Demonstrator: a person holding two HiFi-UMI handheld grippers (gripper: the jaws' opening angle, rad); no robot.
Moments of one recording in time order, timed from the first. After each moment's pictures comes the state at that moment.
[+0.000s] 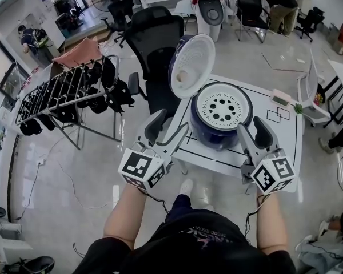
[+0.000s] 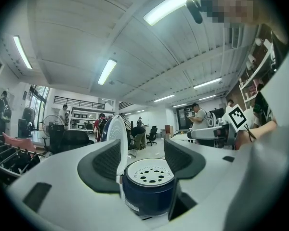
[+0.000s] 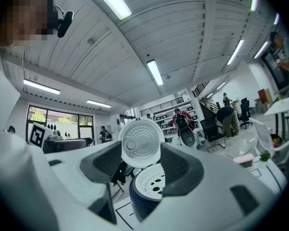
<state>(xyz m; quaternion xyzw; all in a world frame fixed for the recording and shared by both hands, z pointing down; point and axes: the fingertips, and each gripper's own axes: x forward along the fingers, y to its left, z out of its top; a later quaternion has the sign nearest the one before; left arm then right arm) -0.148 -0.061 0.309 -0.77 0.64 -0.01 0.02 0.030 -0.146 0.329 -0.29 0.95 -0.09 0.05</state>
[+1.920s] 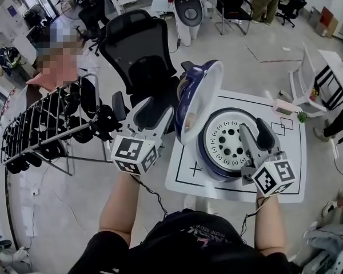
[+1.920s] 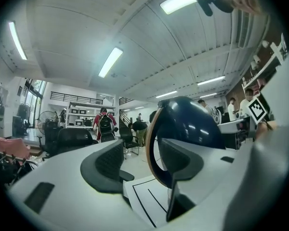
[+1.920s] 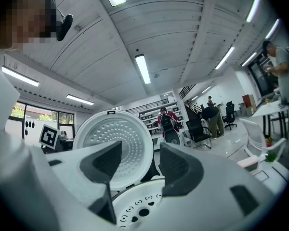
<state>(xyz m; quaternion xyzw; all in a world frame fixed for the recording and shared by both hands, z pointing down) -0.318 -0.251 0.324 -0.78 0.63 -0.02 0.01 -0.070 -0.277 0.342 -0.38 0.92 -0.10 0.04</state>
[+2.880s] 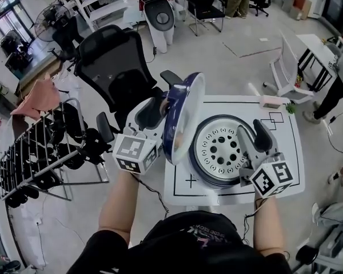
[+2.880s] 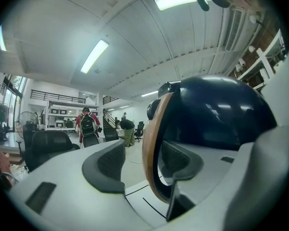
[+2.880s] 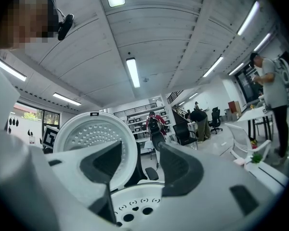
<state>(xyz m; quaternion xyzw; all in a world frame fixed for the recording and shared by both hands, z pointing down) -0.287 -0.329 0.328 -0.84 0.55 -0.05 0.03 -0.047 -0.303 0.342 -0.46 0.88 -0.10 0.06</state>
